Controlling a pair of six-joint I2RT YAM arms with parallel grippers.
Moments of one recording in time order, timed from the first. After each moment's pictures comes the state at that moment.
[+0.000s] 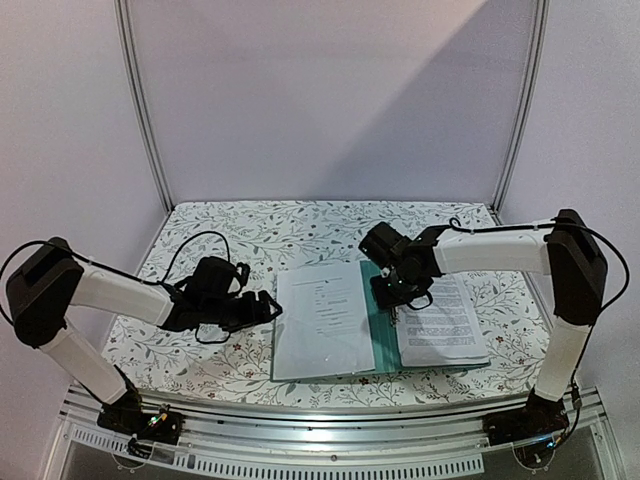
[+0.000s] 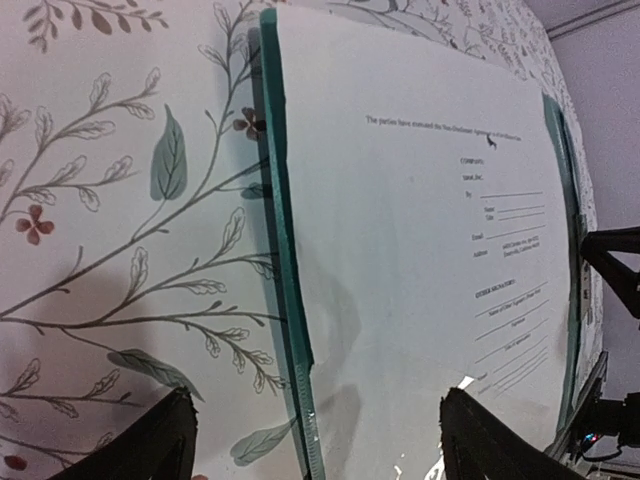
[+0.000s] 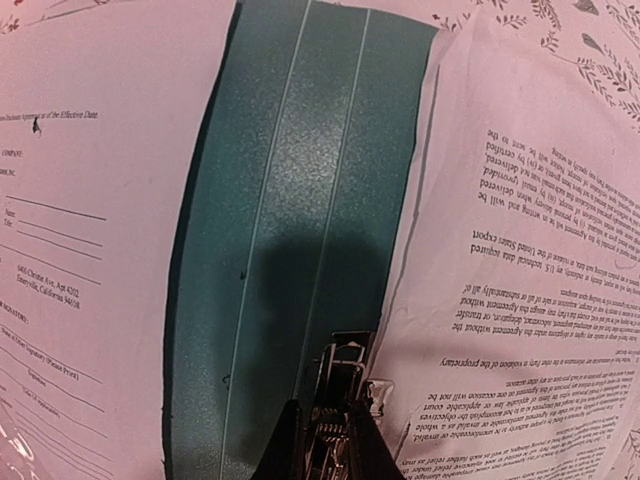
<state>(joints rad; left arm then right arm) -0.68 1.54 0.56 0.21 0.10 -0.79 0.85 1.87 1.30 -0.66 0.31 0.56</state>
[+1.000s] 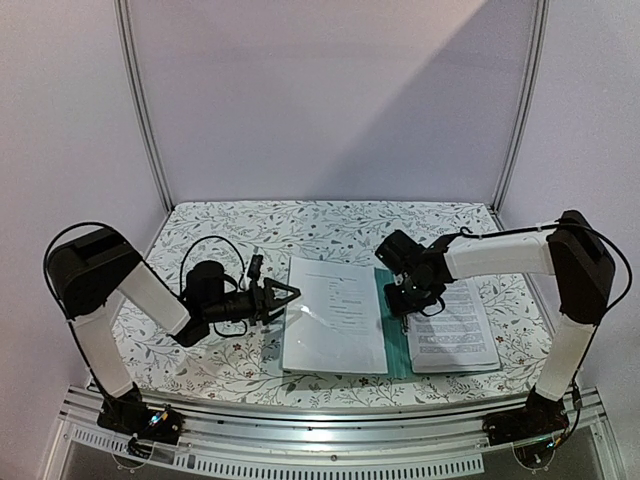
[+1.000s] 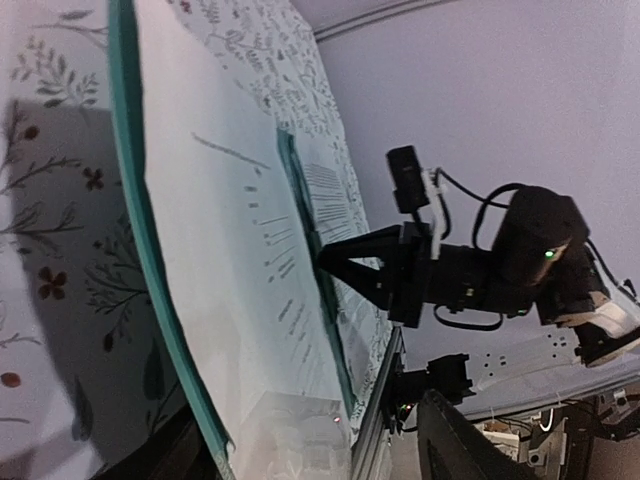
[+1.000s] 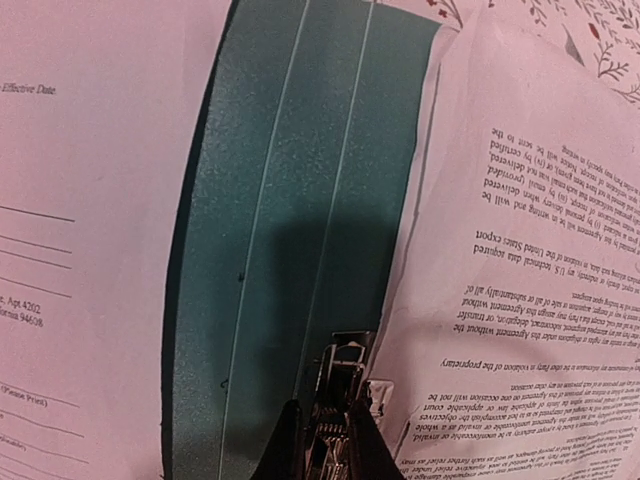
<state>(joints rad) -0.63 1.83 0.48 1.10 0.53 -1.08 0.79 1.82 1.17 -0.59 0.25 0.54</state>
